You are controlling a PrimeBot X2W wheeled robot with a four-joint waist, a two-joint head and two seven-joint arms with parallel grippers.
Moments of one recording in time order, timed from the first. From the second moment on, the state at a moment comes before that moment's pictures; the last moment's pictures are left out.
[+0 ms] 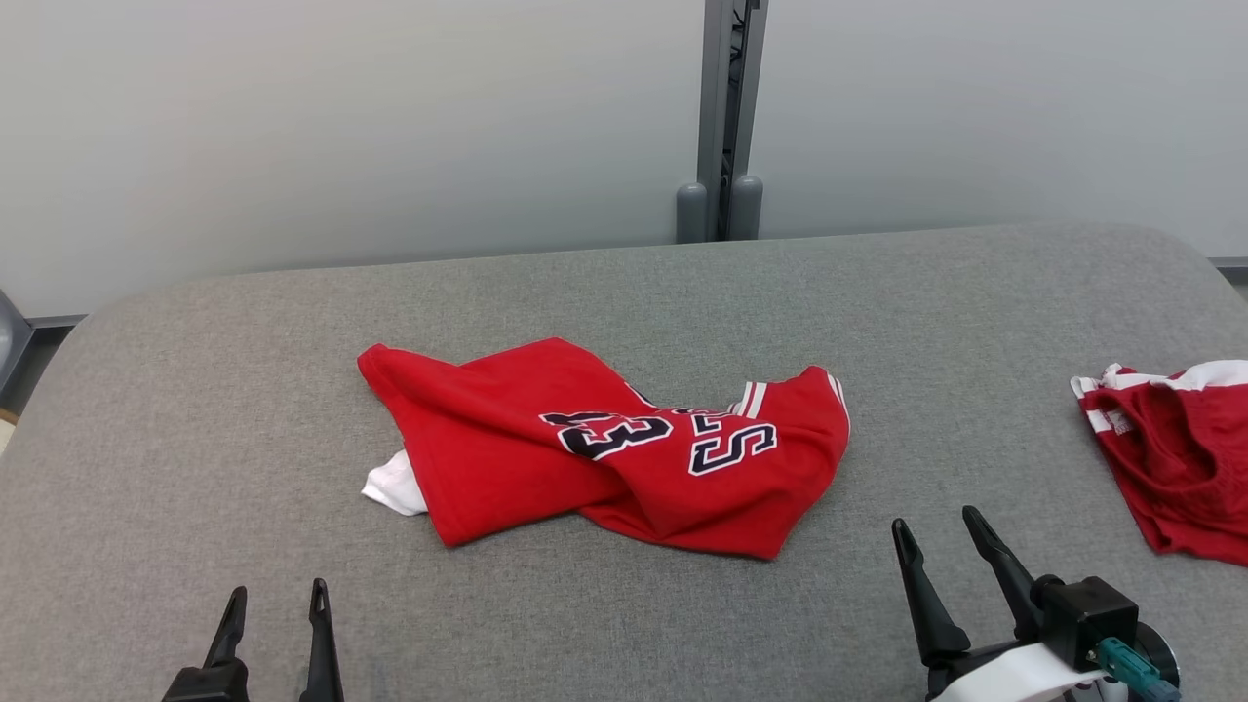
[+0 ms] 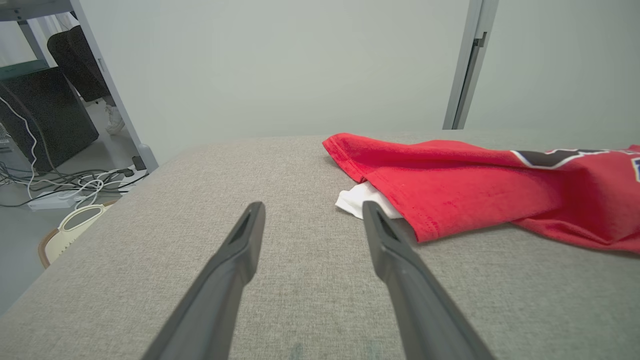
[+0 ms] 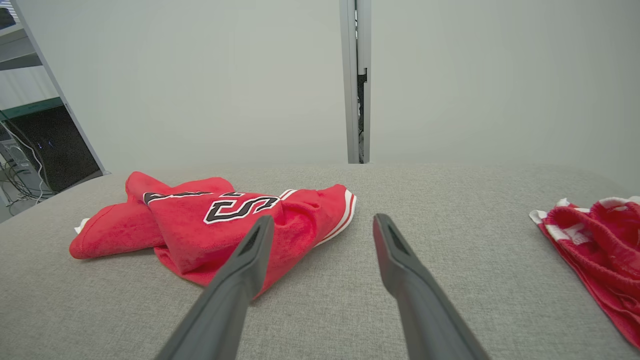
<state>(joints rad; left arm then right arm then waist) 0.11 0.07 0.03 0.28 -0.11 0.09 -0.26 -0.03 -0.05 0.14 0.31 0.17 0.13 -0.26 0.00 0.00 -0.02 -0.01</state>
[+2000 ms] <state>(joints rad) 0.02 0.05 -0.11 0.28 -0.16 0.08 -0.26 -0.35 -0.09 0.23 0.23 0.27 0.13 -0.26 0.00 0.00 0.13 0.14</state>
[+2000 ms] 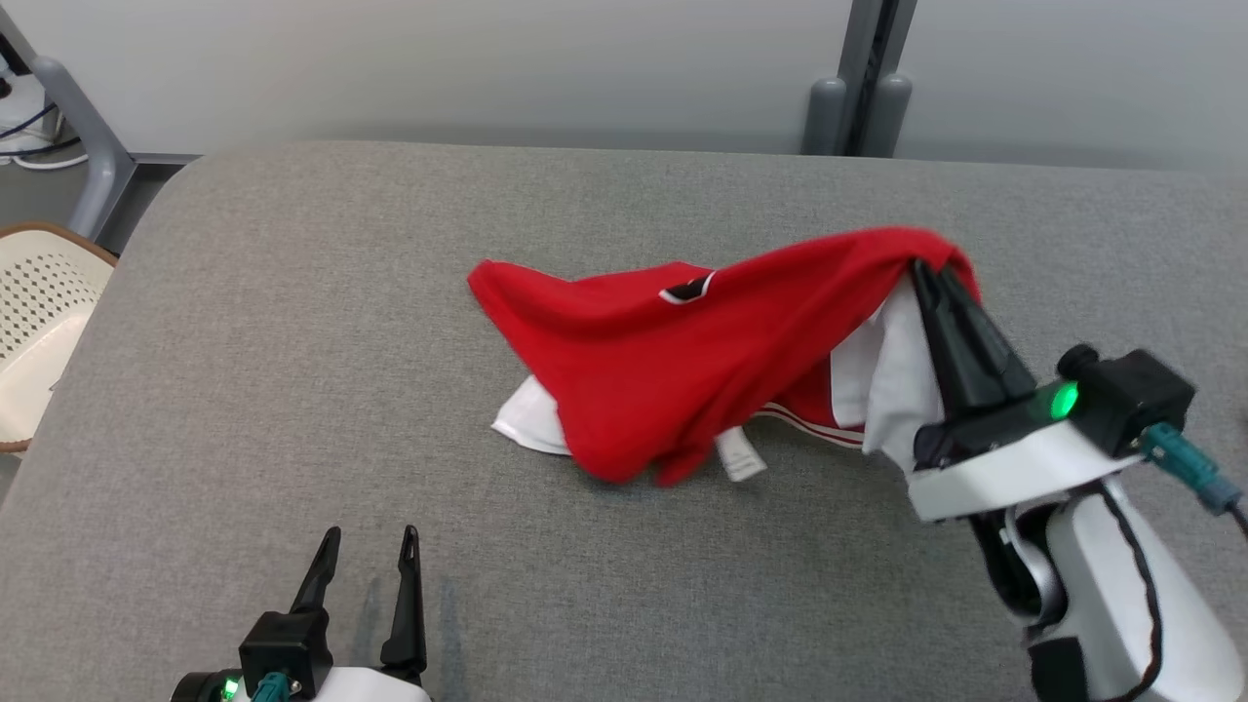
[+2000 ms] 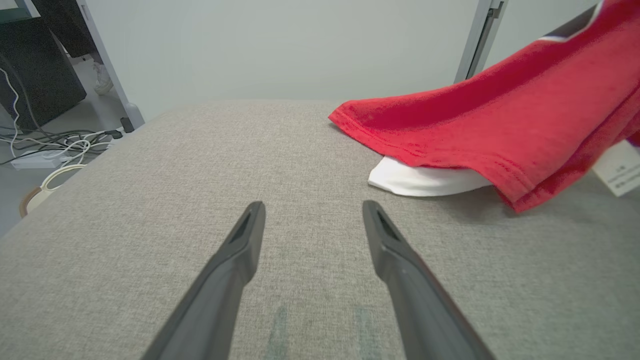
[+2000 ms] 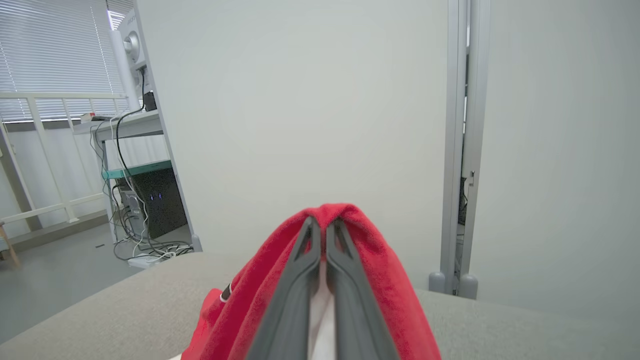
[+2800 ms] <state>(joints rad) 0.01 0.05 -0.16 0.31 -0.17 0.08 -0.26 -0.81 -0.20 0.17 0.82 0.15 0.13 -0.26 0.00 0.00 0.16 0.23</state>
